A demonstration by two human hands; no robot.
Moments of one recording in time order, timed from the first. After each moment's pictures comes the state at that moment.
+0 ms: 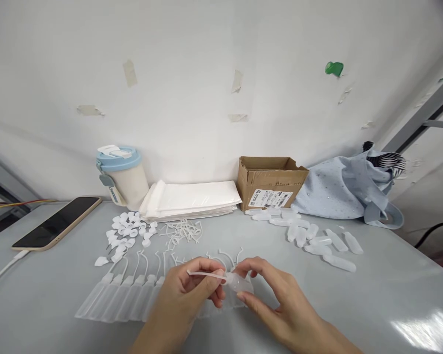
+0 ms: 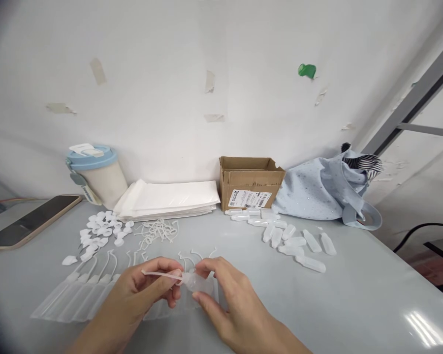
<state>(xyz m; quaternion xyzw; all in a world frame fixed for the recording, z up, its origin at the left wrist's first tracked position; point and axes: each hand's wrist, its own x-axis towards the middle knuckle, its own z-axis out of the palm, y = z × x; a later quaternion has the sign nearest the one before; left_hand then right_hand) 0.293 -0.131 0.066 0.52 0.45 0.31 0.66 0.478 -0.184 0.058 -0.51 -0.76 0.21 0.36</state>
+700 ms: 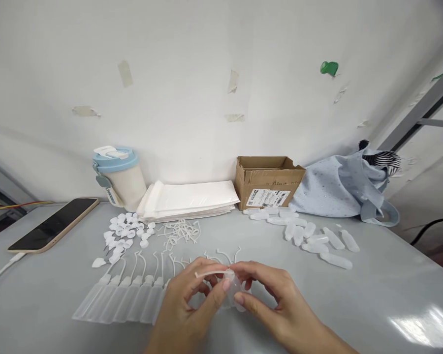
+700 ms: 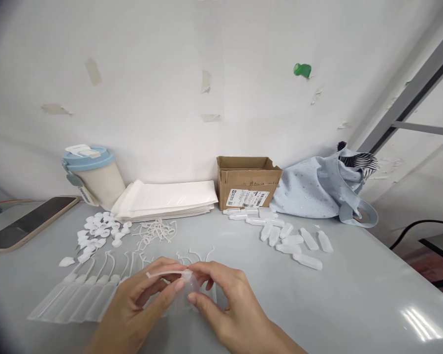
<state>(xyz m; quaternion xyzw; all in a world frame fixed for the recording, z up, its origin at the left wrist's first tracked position) 0.292 -0.139 0.053 0.70 0.36 0.37 0.49 0.473 -0.183 0.063 -0.52 -0.69 0.31 0.40</state>
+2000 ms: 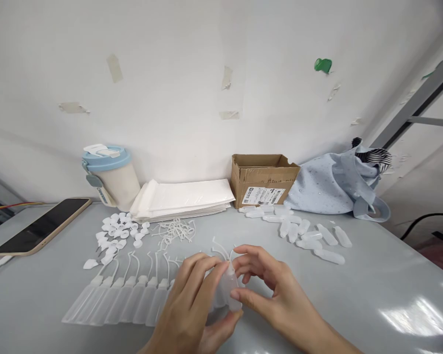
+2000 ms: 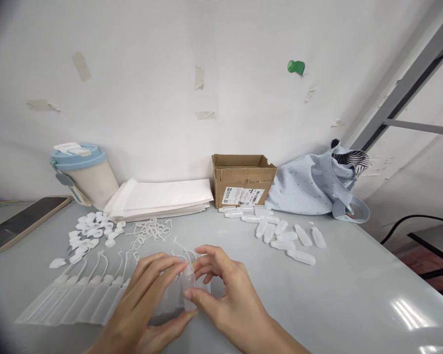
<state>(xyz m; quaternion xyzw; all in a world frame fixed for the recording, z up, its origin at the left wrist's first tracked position) 0.297 -0.141 0.037 0.88 0.24 0.40 0.07 0.475 -0.182 0.065 -0.52 -0.58 0.41 0.46</state>
